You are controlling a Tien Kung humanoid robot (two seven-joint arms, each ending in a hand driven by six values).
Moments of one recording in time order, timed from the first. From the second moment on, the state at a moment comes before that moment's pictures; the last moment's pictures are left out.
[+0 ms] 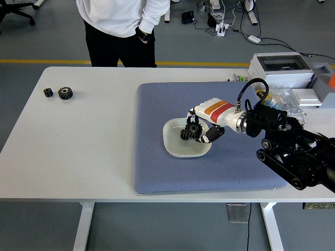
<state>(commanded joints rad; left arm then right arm) -0.01 0.12 -1.53 -0.18 1.56 -0.01 0.07 0.93 -0.20 0.50 0.89 -1.99 0.01 0.16</state>
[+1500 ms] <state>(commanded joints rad) -0.01 0.13 -1.50 -0.18 1.54 -0.01 0.06 0.89 -0.27 0.76 0.91 -1.79 -0.08 0.23</state>
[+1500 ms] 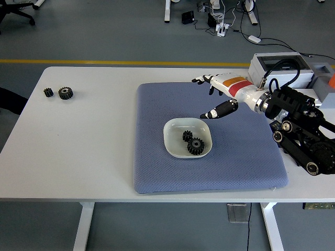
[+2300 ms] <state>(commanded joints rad) -0.01 0.12 -1.53 -0.18 1.58 -0.01 0.06 0.40 -0.30 1.06 1.23 -0.78 0.07 0.25</state>
